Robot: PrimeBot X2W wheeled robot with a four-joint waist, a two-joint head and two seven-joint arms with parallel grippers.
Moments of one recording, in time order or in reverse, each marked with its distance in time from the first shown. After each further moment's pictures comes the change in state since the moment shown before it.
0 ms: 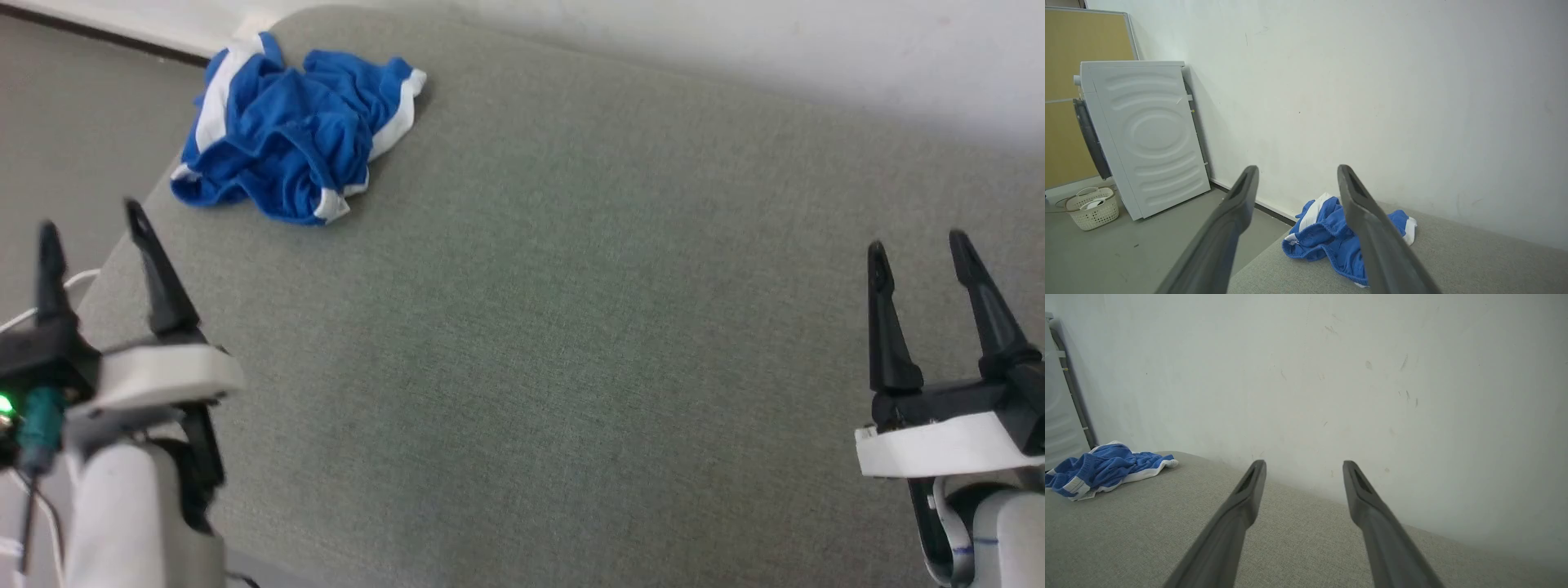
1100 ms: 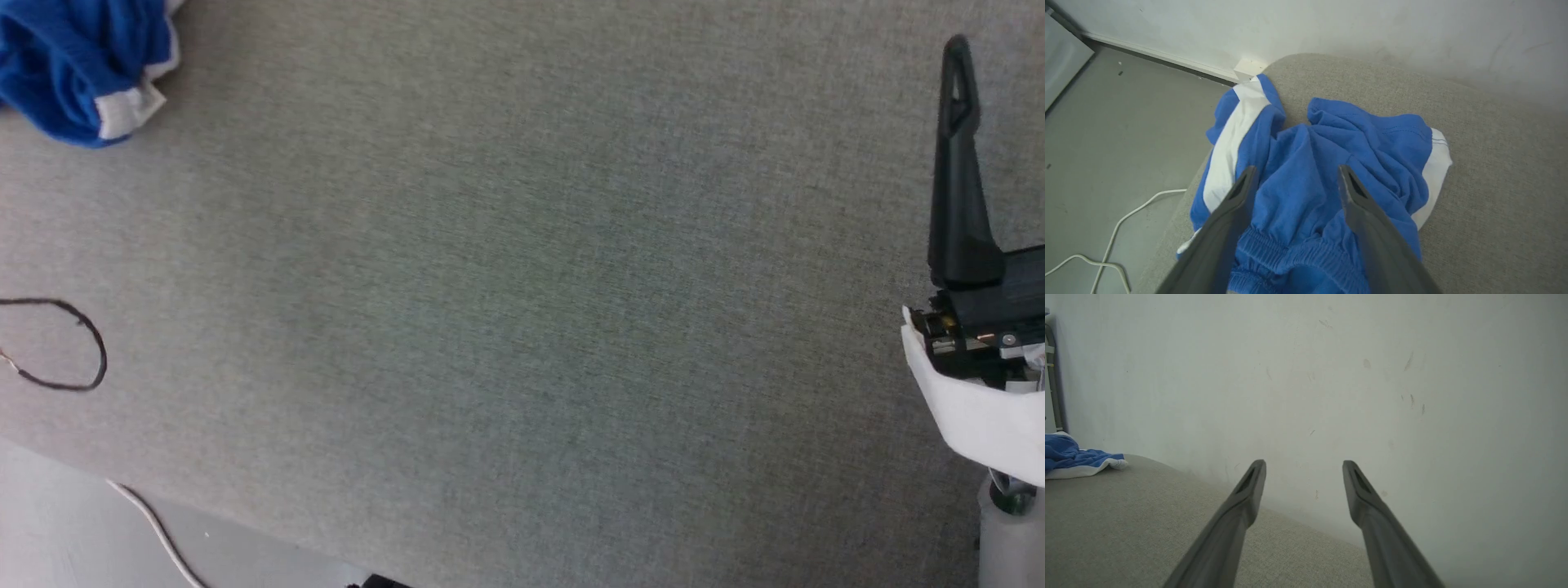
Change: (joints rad) left arm -0.931 0.426 -0.154 0.803 -0.440 -0.330 0.629; right arm -0.246 -0.062 0.095 -0.312 -0.186 0.000 -0.066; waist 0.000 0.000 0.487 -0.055
